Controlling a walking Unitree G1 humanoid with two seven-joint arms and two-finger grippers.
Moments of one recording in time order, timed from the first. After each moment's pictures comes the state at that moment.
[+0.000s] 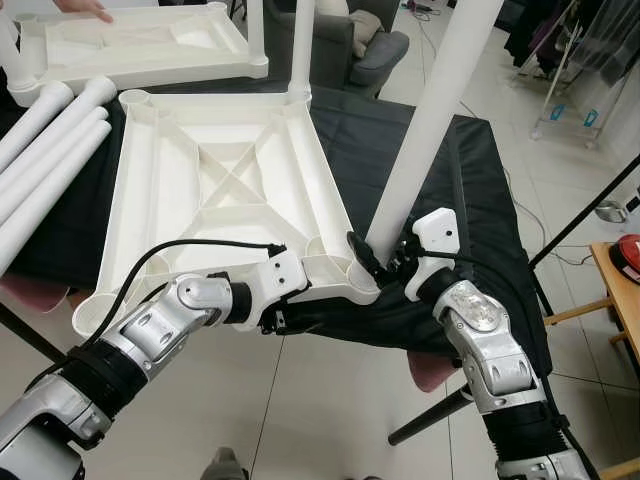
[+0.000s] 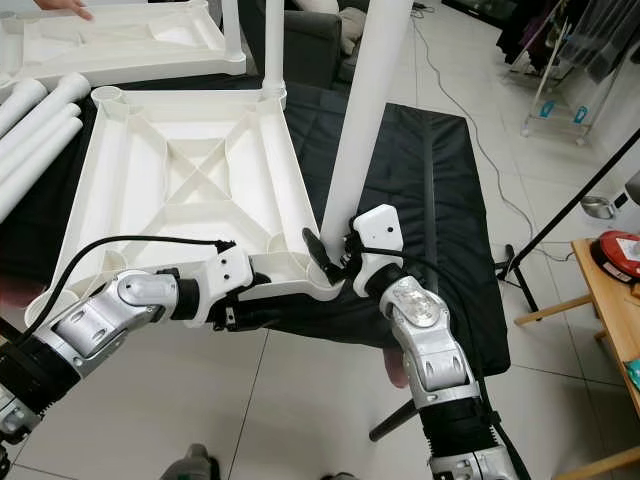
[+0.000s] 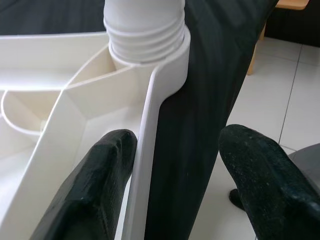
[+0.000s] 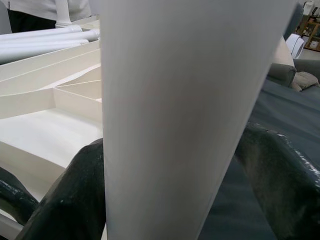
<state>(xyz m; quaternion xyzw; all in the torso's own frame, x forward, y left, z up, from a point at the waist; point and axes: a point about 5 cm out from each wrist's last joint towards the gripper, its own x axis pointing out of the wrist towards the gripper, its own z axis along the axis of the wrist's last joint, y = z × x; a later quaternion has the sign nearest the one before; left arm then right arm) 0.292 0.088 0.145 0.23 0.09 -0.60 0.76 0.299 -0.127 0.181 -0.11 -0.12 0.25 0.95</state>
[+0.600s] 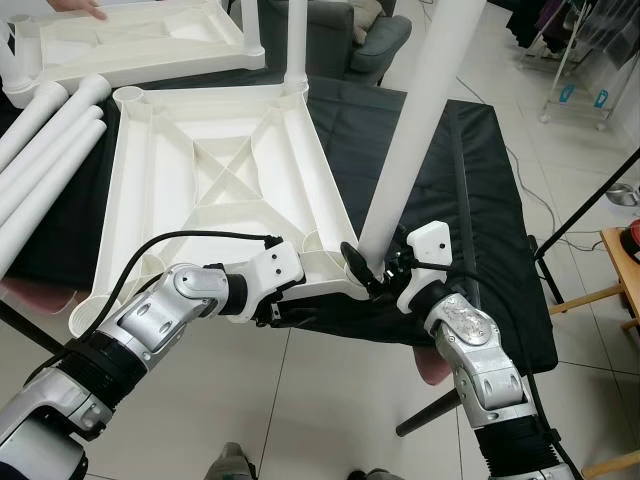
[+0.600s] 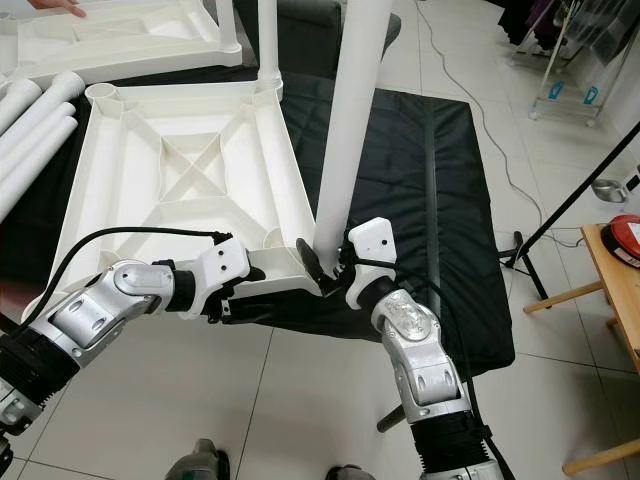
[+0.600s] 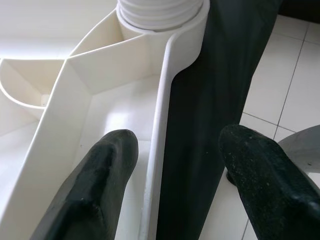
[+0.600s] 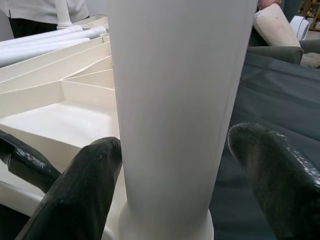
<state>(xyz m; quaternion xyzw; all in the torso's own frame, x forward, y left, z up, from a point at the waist) 0.303 0.102 0.147 0.24 0.12 -0.58 0.77 0.289 -0.119 0.167 -0.09 -0.10 0.25 0.96</state>
